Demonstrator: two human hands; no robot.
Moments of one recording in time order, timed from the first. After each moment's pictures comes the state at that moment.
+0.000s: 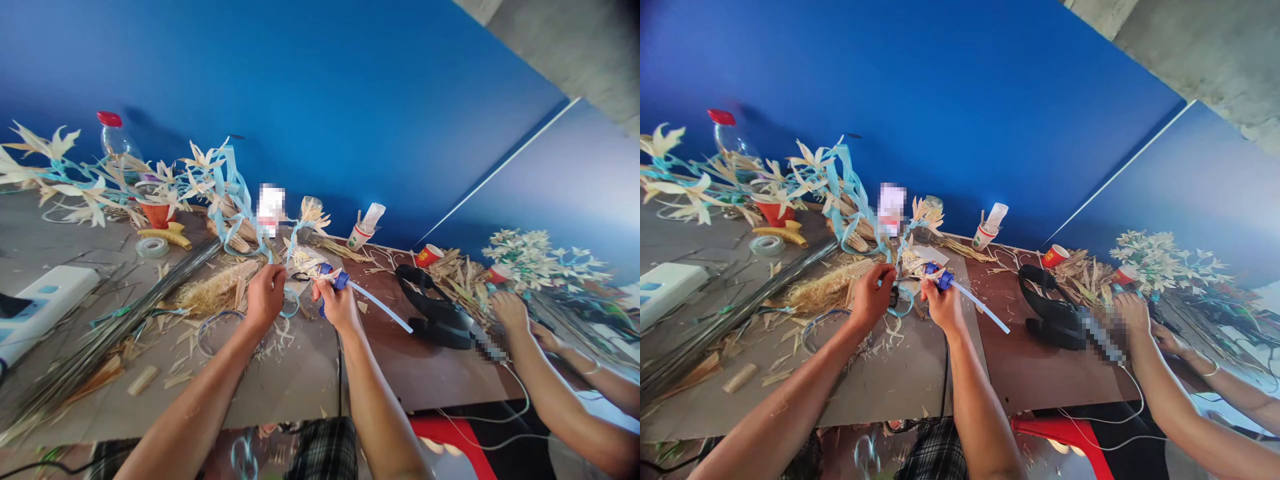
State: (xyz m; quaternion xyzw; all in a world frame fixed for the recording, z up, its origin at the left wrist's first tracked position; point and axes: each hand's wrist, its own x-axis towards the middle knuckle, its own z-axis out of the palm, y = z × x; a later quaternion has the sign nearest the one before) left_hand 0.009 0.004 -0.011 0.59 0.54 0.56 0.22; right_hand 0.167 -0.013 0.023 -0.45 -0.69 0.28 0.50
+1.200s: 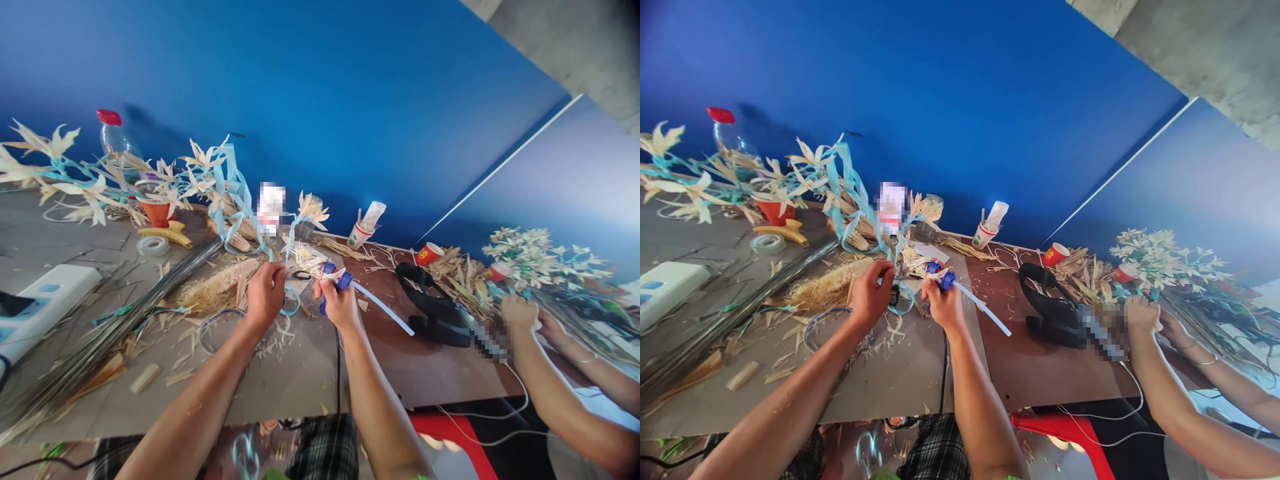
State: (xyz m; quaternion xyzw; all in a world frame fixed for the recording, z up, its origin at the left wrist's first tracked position) left_hand 0.008 0.003 -0.012 0.60 0.56 0.55 0.16; right_hand 0.168 -0.013 0.020 -0.42 -0.69 0.28 0.52
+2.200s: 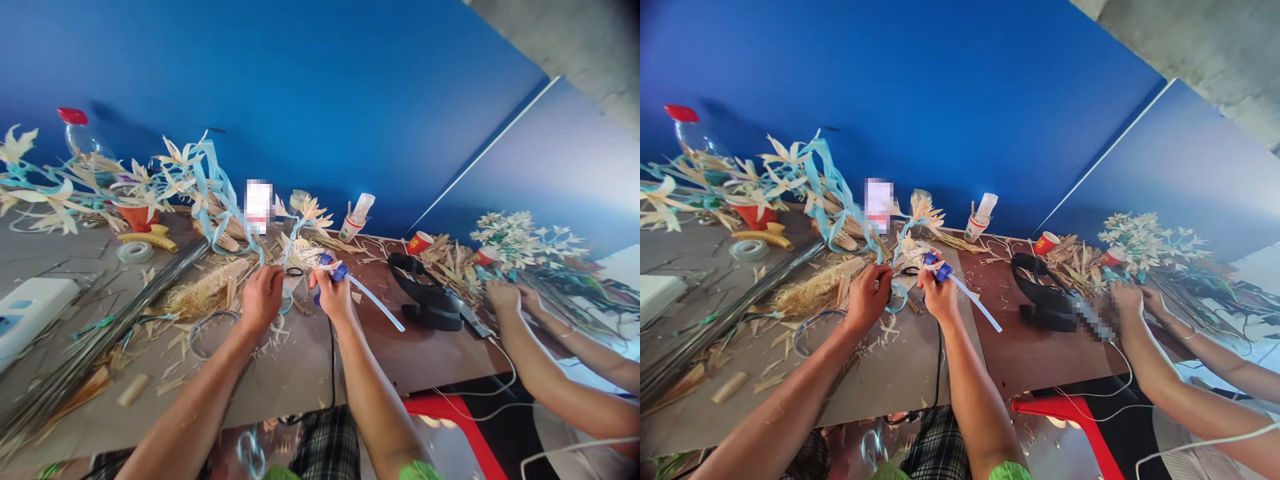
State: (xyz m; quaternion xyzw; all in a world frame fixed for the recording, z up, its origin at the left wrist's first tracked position) left_hand 0.013 0.002 -0.018 0.67 0.49 0.55 0.09; right_hand 0.170 -0.007 0.018 -0.45 -0.65 0.24 0.56
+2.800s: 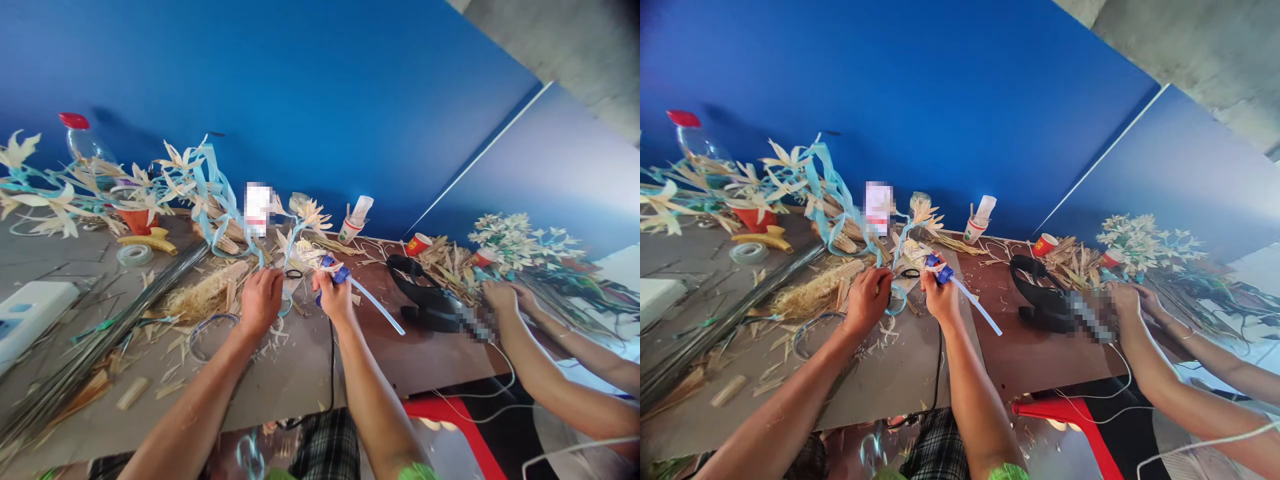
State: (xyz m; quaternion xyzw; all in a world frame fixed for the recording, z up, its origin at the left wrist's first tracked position) left_hand 0.010 0.003 -0.022 0.70 0.49 0.52 0.03; right_hand 0.168 -0.006 0.021 -0.45 -0.63 0.26 0.58
